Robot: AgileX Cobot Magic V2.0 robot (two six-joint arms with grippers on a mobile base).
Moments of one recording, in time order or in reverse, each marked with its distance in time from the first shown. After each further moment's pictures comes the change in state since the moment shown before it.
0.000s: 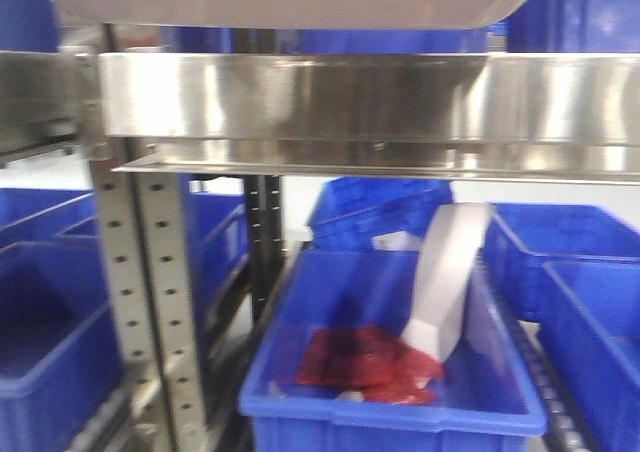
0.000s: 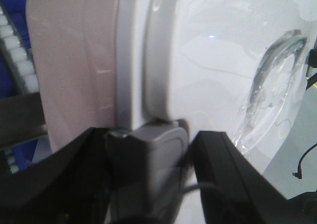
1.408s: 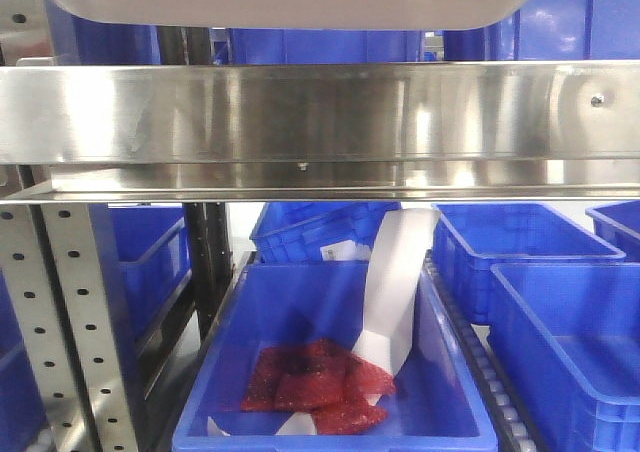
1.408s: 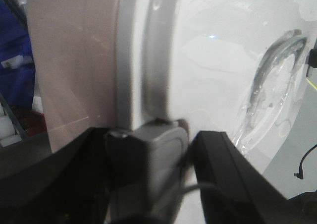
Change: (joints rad) left arm 0.000 0.000 0.000 0.000 0.000 0.000; right arm 0.000 0.000 0.000 0.000 0.000 0.000
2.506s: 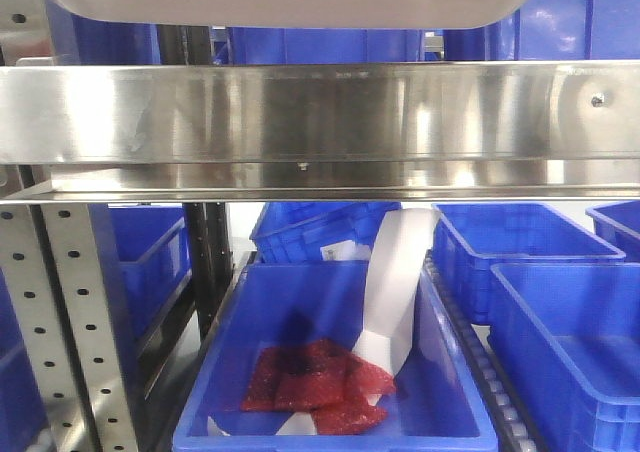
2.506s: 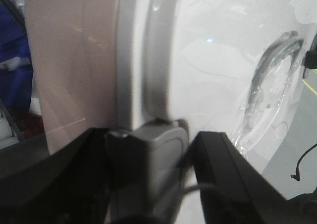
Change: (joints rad) left arm 0.000 0.000 0.000 -0.012 0.000 0.000; right arm 0.000 0.000 0.000 0.000 -0.003 0.000
